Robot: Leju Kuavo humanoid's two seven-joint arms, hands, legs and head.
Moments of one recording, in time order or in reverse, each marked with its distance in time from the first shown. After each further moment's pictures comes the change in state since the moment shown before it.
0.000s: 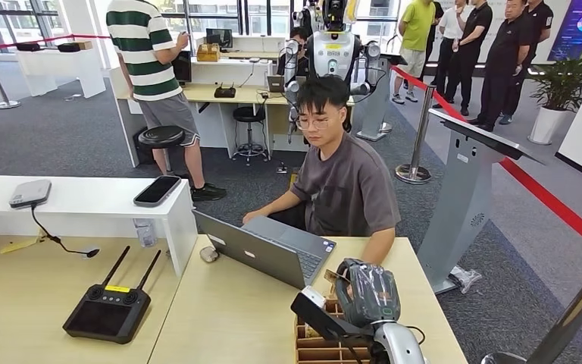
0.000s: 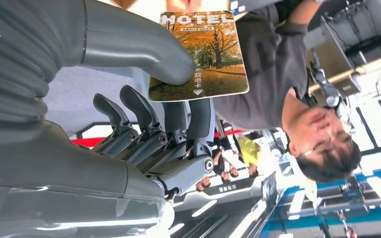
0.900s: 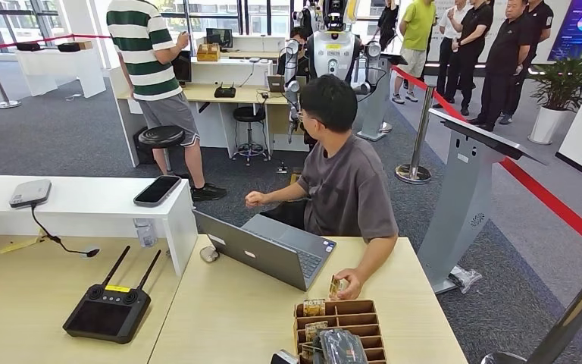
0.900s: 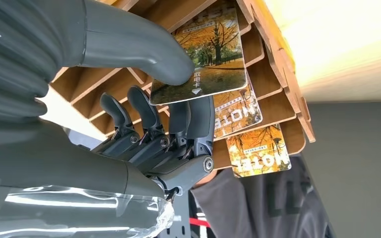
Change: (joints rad) left arm -0.008 -0.003 0.000 0.000 0.002 -0.002 0.010; right arm 0.091 0.129 0.096 0.338 -0.094 0.067 -0.072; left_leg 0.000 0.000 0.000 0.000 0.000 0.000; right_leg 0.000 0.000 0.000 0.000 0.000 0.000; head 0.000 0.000
